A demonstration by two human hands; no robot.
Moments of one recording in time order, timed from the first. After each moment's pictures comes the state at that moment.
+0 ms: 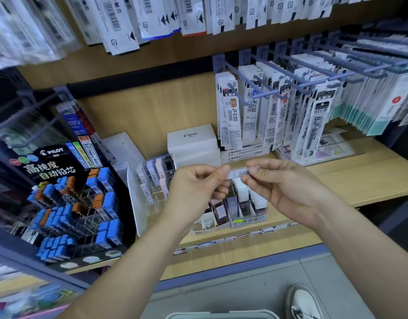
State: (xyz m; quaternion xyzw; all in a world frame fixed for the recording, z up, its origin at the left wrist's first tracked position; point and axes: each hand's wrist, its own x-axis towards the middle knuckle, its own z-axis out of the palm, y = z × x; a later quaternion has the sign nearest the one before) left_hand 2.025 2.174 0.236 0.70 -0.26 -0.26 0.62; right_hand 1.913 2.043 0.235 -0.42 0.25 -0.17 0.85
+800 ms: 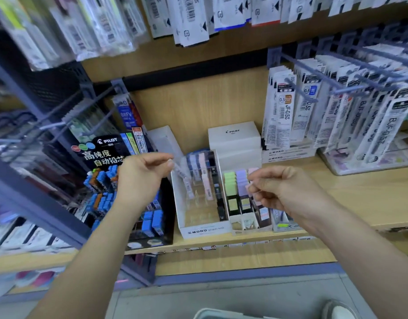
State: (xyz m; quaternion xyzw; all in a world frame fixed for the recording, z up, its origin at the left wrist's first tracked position) left_hand 2.141 2.282 0.244 0.83 -0.22 0.01 0.52; right_hand 1.968 2.091 0.226 -0.62 0.29 -0.11 0.72
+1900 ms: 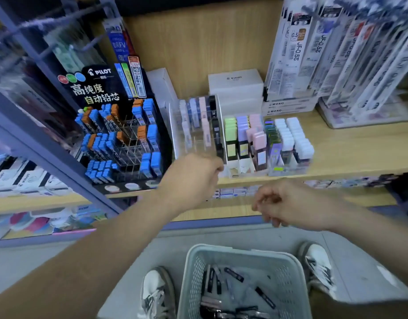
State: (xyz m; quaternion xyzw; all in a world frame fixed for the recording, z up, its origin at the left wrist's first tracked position) left_hand 2.064 2.286 0.172 0.84 -0.54 0.03 0.10; right_hand 1.907 2.130 0.173 -0.86 0.18 0.16 0.44
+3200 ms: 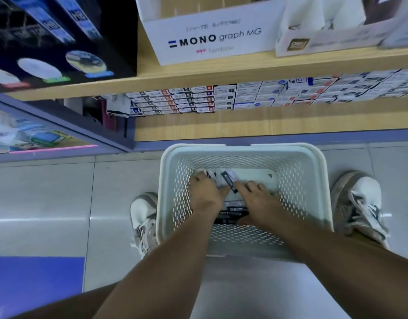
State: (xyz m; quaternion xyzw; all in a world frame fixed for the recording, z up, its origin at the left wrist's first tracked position) left_hand 1.998 2.319 -0.189 0.94 -0.01 -0.33 0.13; right_hand 1.899 2.209 -0.199 -0.92 0.13 0.31 0.21
